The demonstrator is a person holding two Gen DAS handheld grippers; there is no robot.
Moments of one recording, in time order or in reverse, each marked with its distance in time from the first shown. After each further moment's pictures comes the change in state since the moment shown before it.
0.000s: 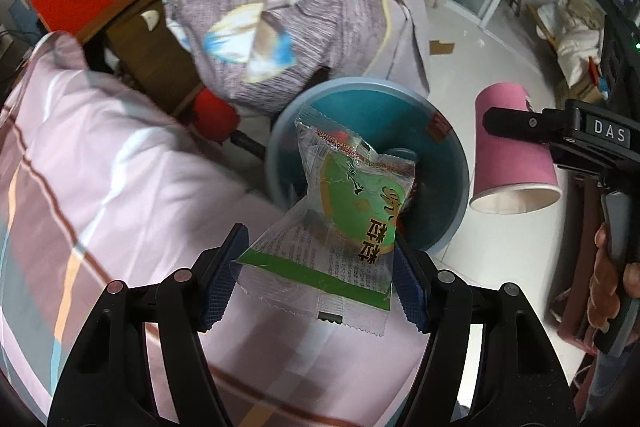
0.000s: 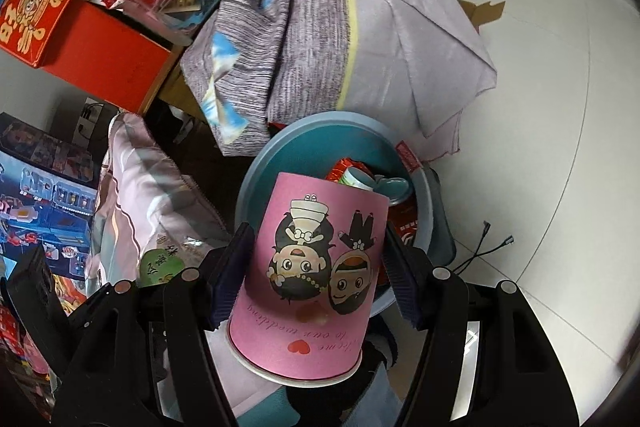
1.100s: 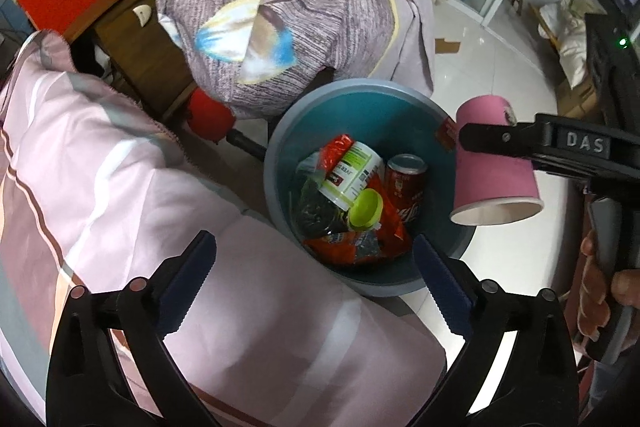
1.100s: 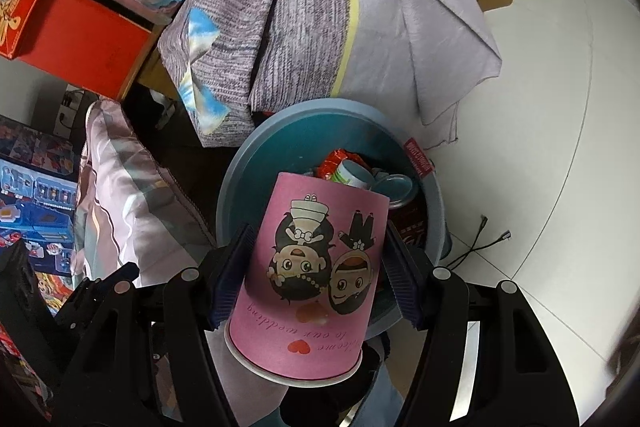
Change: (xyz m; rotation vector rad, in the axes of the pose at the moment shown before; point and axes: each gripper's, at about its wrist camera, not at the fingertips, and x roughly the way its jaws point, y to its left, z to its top) left arm 0.018 0.013 0.013 -0.015 0.010 -0.015; right arm 0.041 0.007 0.015 -0.014 0.081 -0.052
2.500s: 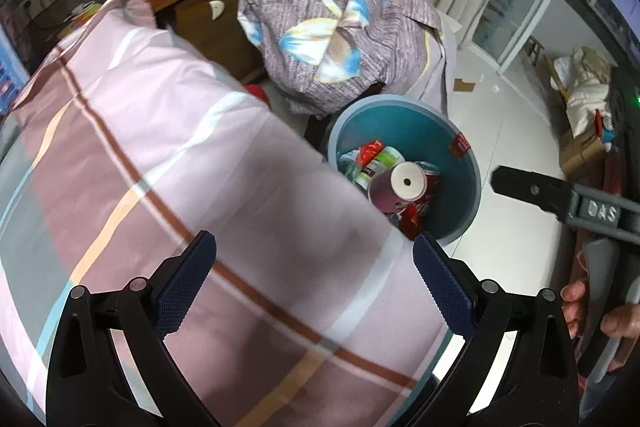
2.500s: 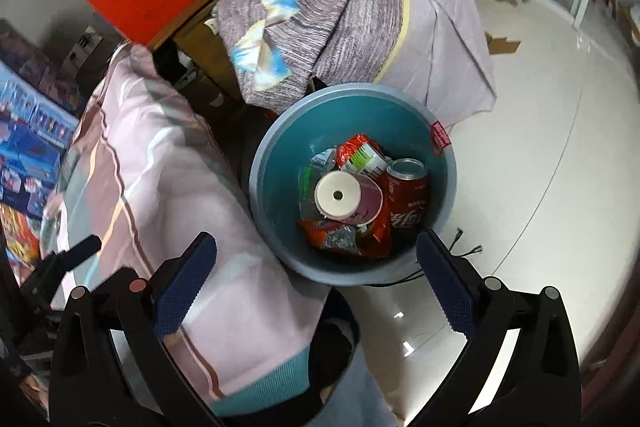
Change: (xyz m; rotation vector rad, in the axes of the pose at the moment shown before) left arm -0.075 0.050 -0.069 -0.157 -0.110 0.023; right arm -0.051 0.074 -0.081 -0.227 -0.089 -0.134
